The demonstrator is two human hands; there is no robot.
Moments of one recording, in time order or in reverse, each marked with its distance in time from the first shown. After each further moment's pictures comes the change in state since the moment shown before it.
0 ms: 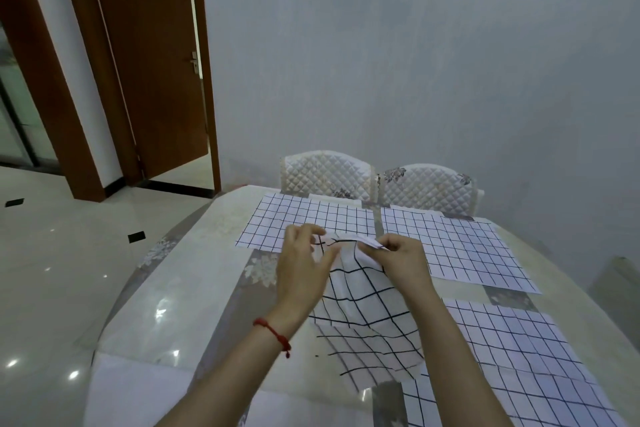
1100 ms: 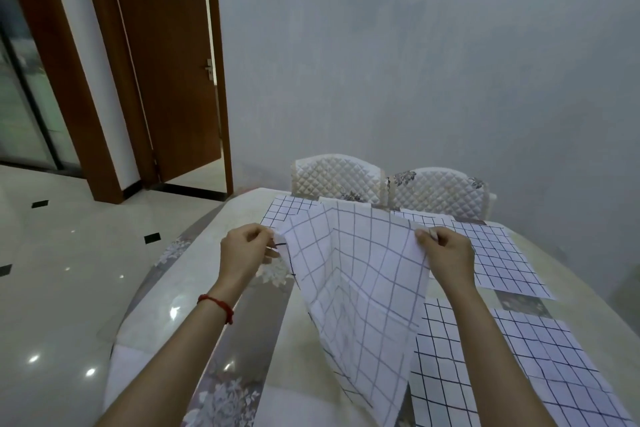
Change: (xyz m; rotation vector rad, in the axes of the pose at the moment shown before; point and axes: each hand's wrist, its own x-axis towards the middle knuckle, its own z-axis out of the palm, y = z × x) left_hand 0.035 -0.057 -0.065 -0.222 0.041 -0.276; right_hand 0.019 0.020 -0.047 -0.158 0.261 -0.036
